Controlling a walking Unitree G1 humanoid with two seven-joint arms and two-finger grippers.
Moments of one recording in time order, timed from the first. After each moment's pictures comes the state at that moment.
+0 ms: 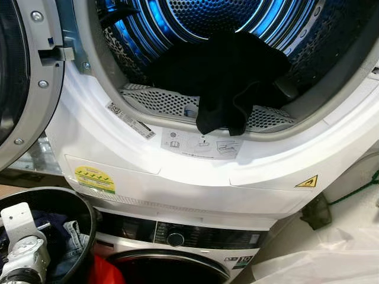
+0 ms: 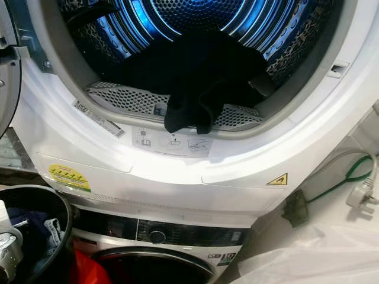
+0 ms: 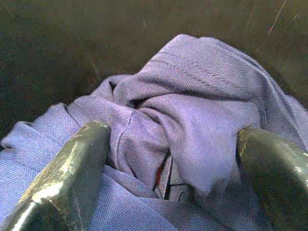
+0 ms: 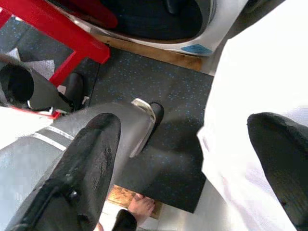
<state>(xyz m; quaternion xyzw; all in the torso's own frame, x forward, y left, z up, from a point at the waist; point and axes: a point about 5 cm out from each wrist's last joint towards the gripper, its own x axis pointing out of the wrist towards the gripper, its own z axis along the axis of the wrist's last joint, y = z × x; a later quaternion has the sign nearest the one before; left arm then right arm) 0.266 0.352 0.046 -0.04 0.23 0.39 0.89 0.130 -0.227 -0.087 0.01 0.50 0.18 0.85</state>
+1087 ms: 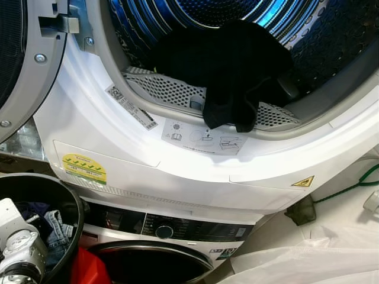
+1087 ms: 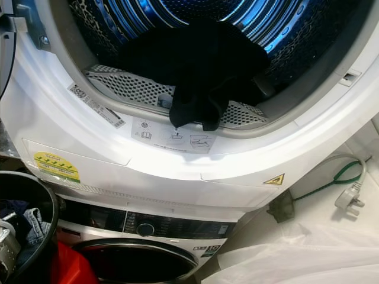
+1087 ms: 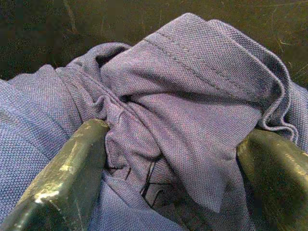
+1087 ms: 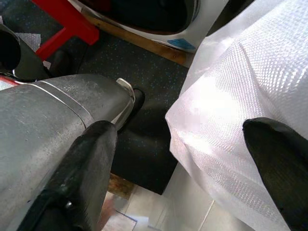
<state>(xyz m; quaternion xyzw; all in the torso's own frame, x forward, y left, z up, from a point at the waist) 0.271 0.355 0.056 -0.08 0.17 0.44 0.88 0.128 -0.243 -0.065 -0.03 0.47 0.25 0.84</state>
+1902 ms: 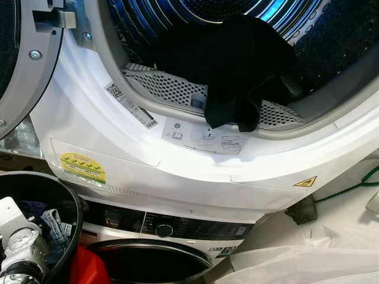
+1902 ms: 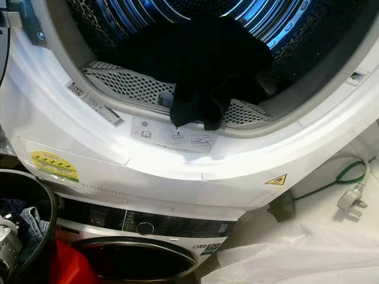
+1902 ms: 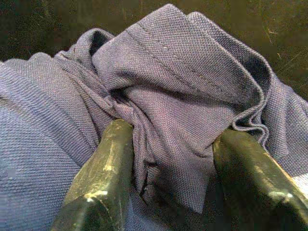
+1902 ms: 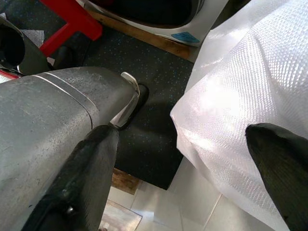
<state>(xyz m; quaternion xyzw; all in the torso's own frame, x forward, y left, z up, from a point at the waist) 0.275 0.351 0.057 -0.09 0.16 0.43 0.88 0.122 -0.242 -0.066 -0.02 0.49 0.24 0.84</state>
